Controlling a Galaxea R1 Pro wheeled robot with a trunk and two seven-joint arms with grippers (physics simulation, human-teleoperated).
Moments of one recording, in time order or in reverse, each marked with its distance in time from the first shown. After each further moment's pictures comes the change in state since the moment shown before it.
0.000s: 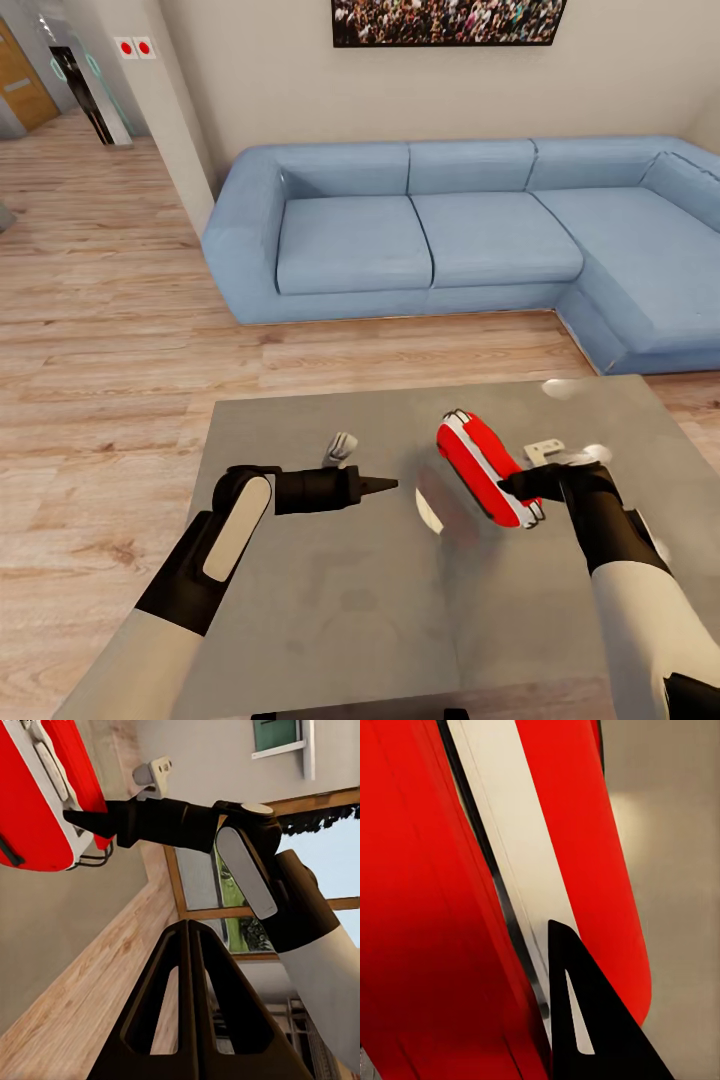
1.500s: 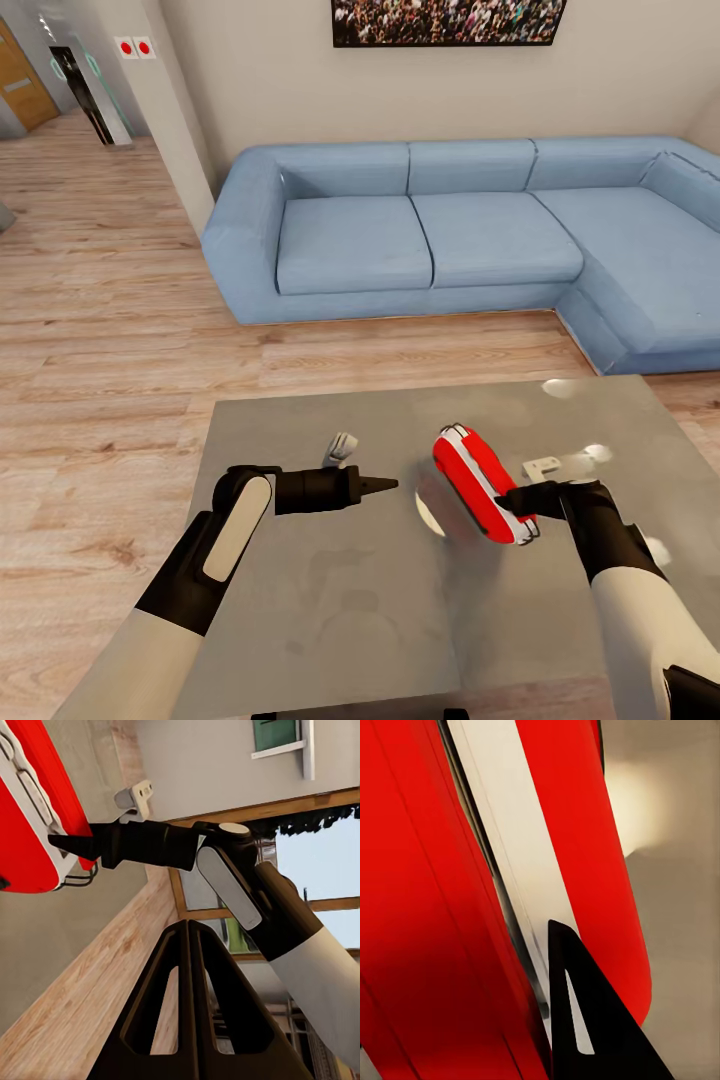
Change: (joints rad) left arm 0.000 0.000 0.000 0.000 0.000 0.000 0.000; right arm 0.000 0.000 -0.075 0.136 0.002 -0.109 0.000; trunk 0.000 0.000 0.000
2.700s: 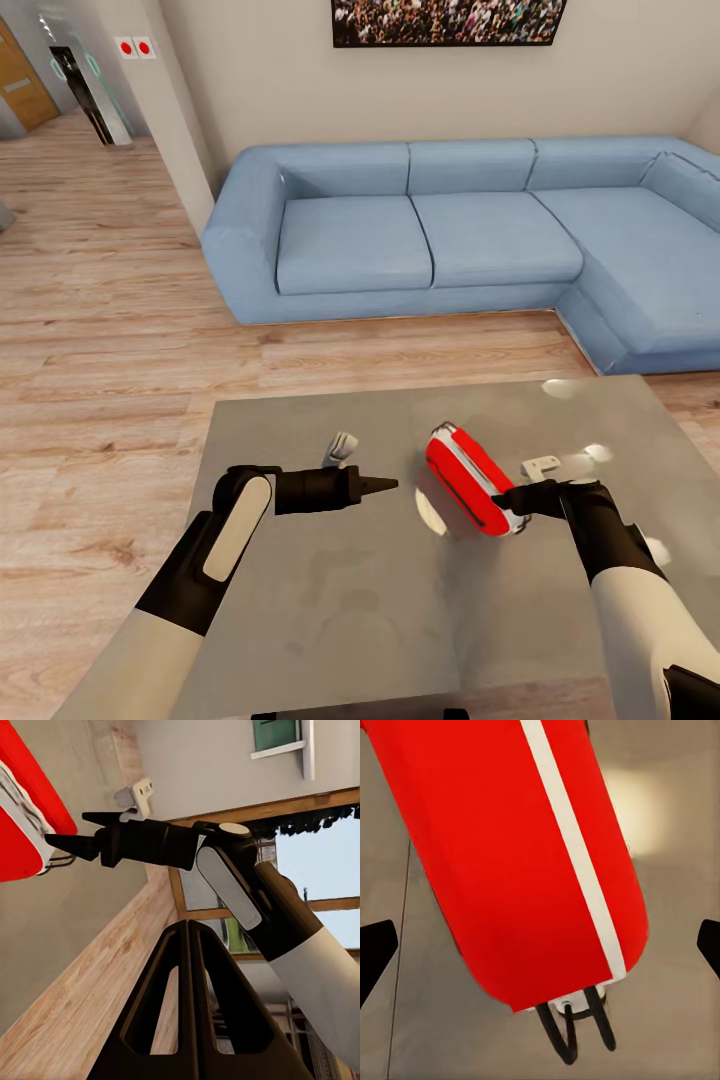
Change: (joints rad) left arm 0.000 0.000 0.000 0.000 0.000 0.000 0.000; right arm 0.000 -0.001 0.001 0.001 -0.005 -0.019 -0.001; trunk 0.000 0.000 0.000
